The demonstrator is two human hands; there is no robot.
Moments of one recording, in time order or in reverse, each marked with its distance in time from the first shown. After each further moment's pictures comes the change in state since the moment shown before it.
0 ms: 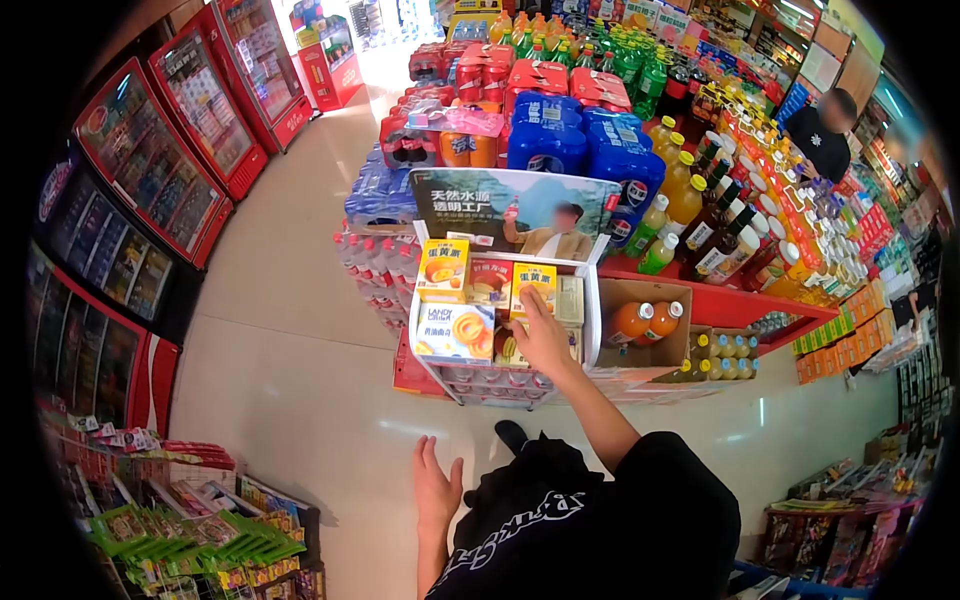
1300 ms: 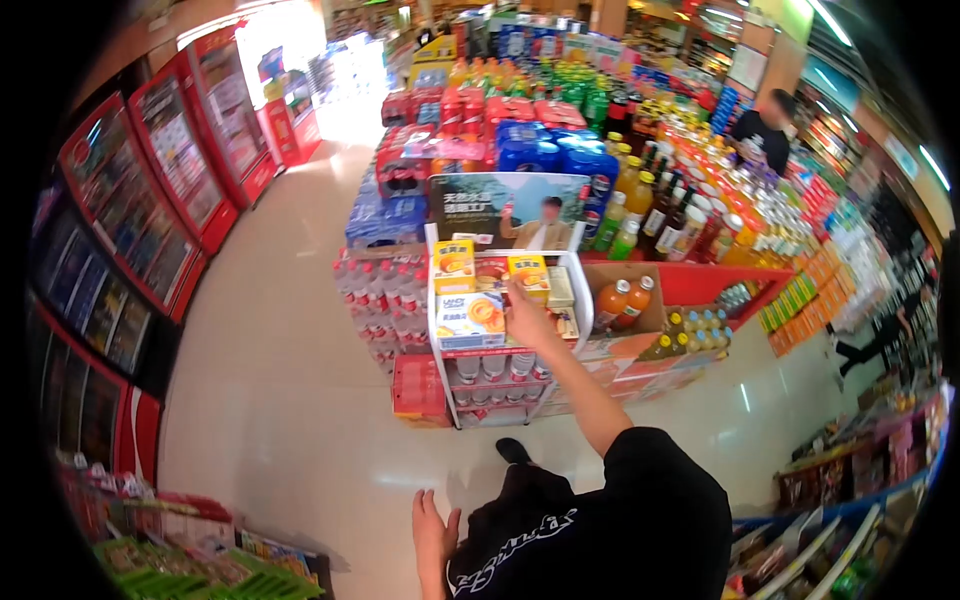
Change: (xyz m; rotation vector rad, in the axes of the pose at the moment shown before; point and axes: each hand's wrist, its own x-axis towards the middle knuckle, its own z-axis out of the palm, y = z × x) left_hand -0.119 -0.136 -0.070 0.018 -0.167 -0.028; right_hand -0.019 -0.041 0.041 -0.065 0.093 -0.015
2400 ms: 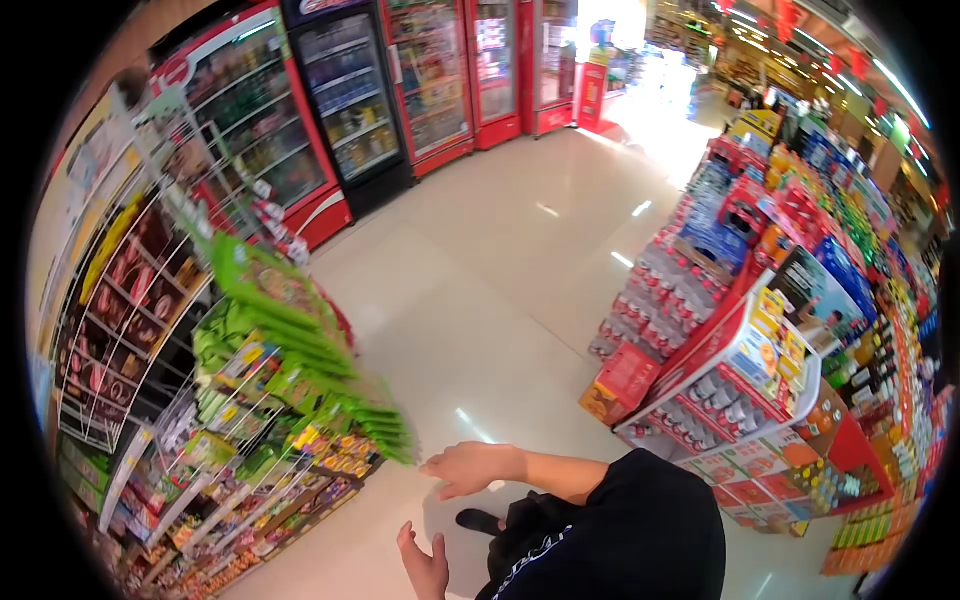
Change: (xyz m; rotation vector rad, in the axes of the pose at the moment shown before) left_hand -0.344 -0.180 -0.172 -0.263 0.887 -0.823; right_hand -0.342 -0.612 0.198 0.087 -1.487 -1.323
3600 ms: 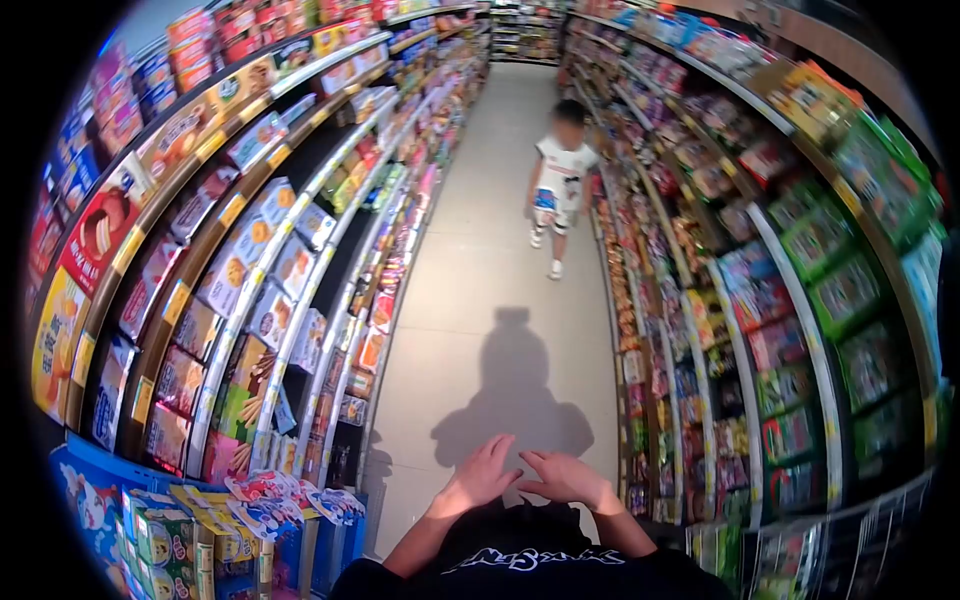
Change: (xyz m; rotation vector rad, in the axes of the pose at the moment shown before) left_hand -0.286 -0.294 -0.396 0.082 1.090 -0.746; right_hand 0.392 -0.619 0.389 -0.543 -1.049 -1.263
